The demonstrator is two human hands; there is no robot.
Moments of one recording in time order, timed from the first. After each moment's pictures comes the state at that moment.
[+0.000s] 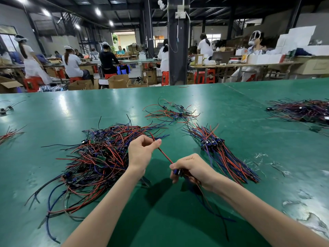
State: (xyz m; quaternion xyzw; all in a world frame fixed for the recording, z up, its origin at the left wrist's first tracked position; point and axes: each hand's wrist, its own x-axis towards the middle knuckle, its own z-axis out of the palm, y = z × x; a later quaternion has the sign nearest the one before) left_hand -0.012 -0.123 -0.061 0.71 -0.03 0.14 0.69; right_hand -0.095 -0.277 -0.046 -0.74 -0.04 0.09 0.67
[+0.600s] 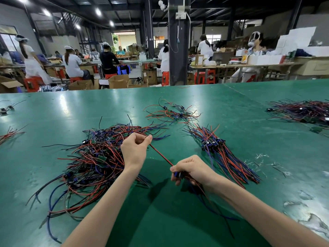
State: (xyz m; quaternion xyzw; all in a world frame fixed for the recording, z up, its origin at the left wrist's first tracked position) left_hand -0.003 -0.108 -0.059 0.77 0.00 0.26 0.59; right_hand -0.093 -0.276 -0.053 -0.76 -0.04 0.10 0.65
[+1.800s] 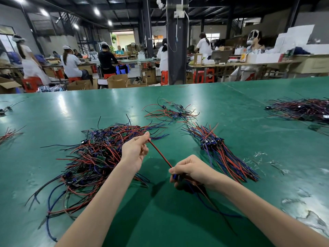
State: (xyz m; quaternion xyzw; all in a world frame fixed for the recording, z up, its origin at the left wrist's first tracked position) left_hand -0.006 -0.110 -0.041 0.51 0.13 -0.03 0.85; right_hand -0.094 -0.284 -0.051 -0.76 -0.06 0.15 0.63
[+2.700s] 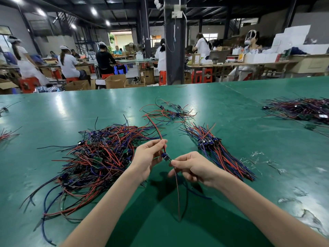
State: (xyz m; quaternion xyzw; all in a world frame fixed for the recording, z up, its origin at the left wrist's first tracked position) left_hand -0.035 -0.137 -0.046 0.60 -0.01 -0.11 0.79; right_hand -0.085 -0.293 -0.049 -0.73 -0.02 0.14 0.67
